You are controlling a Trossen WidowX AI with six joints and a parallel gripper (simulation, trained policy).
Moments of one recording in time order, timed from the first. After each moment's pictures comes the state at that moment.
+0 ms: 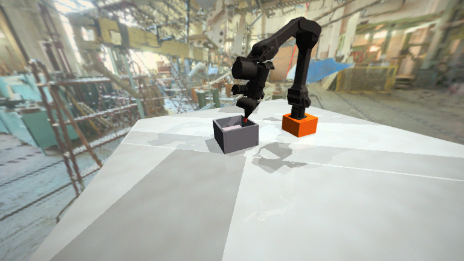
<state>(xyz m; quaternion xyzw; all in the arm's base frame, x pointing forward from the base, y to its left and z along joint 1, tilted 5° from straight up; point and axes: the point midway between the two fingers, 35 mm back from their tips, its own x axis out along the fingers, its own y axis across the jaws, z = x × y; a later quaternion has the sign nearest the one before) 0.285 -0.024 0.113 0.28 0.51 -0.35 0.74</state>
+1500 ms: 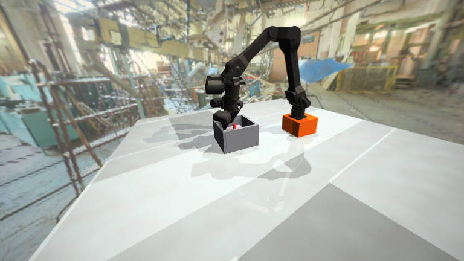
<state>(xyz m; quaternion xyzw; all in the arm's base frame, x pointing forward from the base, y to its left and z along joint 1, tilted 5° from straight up) 0.345 -0.101 0.064 0.28 0.54 -0.36 0.71</state>
